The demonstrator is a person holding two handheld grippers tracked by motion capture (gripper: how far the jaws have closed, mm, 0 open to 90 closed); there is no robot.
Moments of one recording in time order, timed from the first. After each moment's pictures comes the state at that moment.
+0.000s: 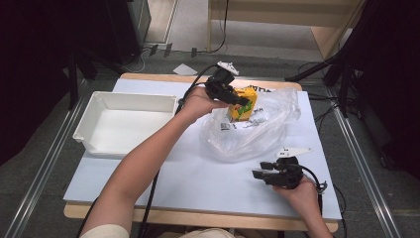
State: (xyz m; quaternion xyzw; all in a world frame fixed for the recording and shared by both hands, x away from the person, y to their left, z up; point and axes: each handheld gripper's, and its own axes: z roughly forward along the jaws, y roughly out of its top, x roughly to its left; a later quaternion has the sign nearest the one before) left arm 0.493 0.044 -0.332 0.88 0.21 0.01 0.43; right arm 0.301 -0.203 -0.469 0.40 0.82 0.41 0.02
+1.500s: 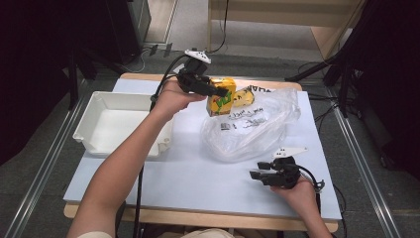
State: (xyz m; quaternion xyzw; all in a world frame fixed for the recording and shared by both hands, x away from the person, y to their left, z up) left arm 0.473 0.114 -0.292 0.86 0.24 0.02 0.45; right arm 0.302 -0.195 -0.468 0.39 0.82 0.41 0.02
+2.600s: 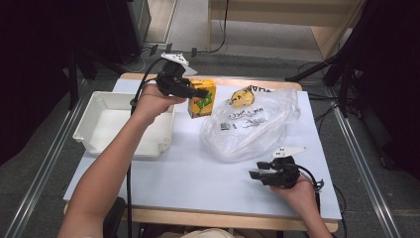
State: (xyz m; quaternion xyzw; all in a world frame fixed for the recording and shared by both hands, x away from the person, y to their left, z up) left arm 0.464 0.165 -0.294 0.85 0.27 0.04 0.45; right arm 0.303 -0.194 -0.468 0.38 0.83 0.41 0.02
